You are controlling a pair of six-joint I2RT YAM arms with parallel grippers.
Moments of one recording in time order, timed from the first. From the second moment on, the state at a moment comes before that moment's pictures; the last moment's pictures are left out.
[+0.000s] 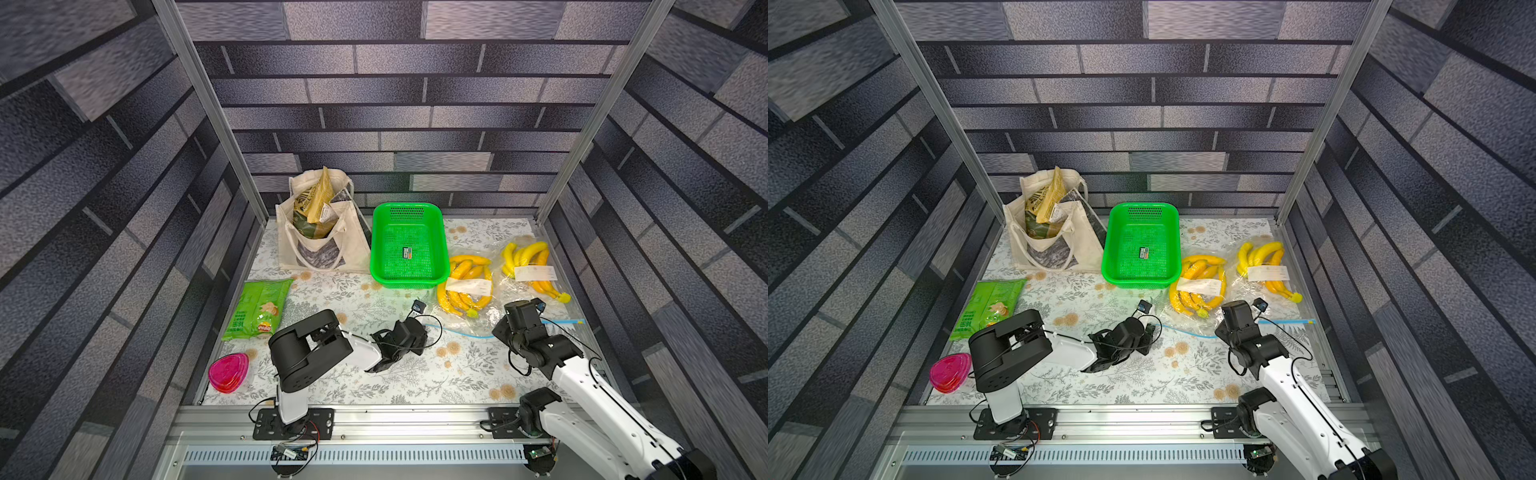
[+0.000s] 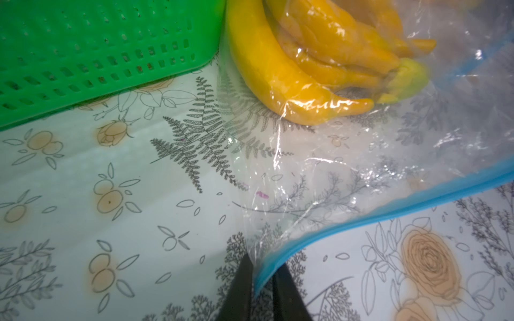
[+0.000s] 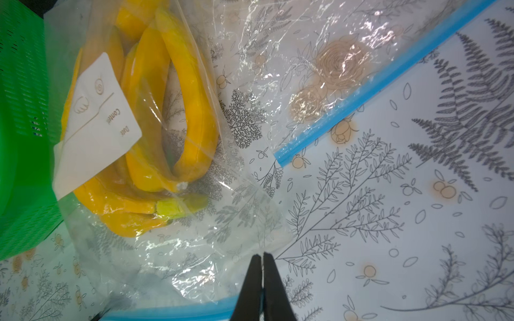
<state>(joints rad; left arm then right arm) -1.04 1.82 0.67 0.52 -0.24 -0.36 0.36 0.80 0.49 -0.66 0.25 0.93</state>
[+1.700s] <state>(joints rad) -1.14 2.10 1.09 0.81 0.03 0.00 0.36 0.73 0.49 -0.55 0.06 0.99</state>
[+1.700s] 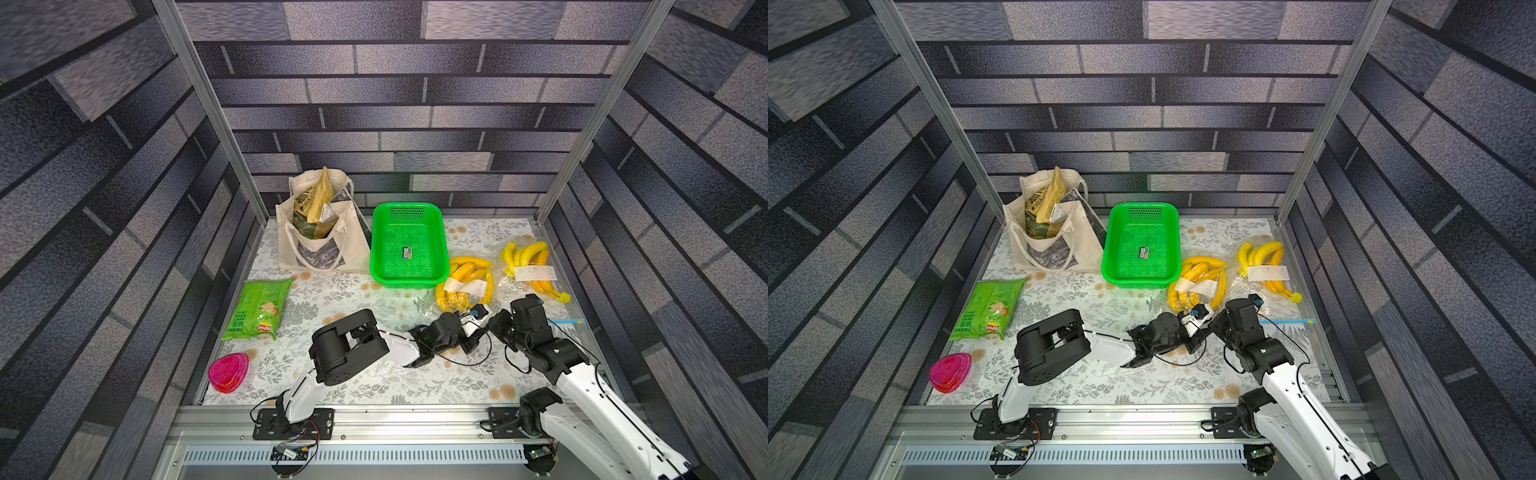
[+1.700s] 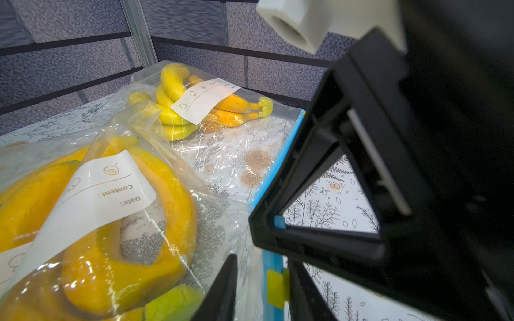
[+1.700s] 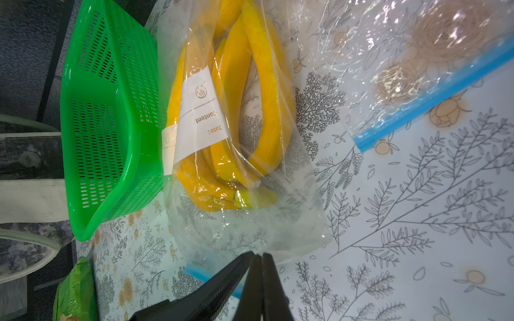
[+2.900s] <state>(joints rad) -1.18 2.08 0.95 0.95 -0.02 0.01 0.38 0.72 0.51 -0.65 0.03 0.97</state>
